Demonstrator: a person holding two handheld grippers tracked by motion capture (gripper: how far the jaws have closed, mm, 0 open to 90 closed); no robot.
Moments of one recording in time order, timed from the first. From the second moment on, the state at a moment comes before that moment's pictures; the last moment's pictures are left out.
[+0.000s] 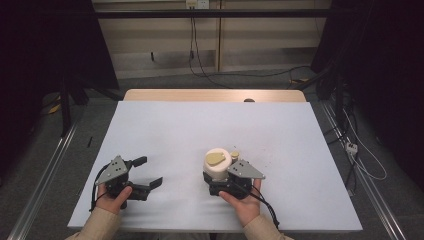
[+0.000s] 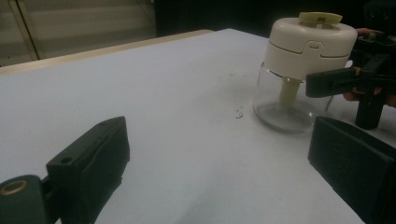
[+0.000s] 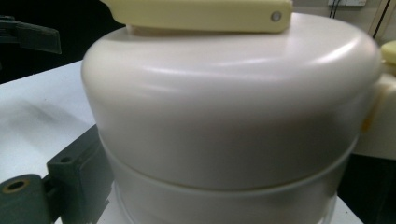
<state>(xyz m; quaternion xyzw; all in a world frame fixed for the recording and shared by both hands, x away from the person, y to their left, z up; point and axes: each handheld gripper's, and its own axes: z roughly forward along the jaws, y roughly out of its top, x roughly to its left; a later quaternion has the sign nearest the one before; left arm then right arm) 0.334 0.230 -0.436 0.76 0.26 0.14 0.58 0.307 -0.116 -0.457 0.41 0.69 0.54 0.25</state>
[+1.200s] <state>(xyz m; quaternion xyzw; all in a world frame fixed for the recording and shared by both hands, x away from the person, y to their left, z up) 0.336 0.233 -0.435 0.76 0.26 0.15 0.58 0.327 -0.120 -0.445 0.40 0.68 0.55 0.28</state>
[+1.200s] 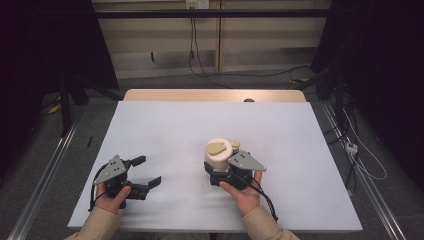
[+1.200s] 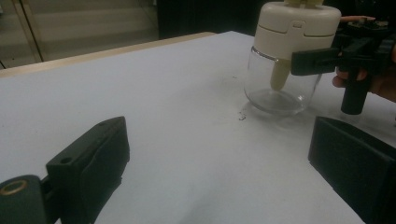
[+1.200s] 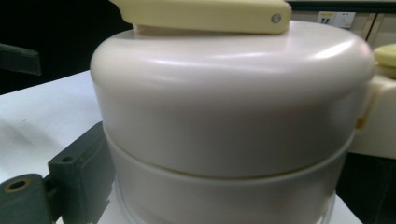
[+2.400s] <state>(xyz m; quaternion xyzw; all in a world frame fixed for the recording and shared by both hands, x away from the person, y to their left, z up) 0.336 0.234 -0.436 0.75 0.27 0.15 0.58 0.373 -0.117 -0.441 0.42 0.68 0.53 0.30</state>
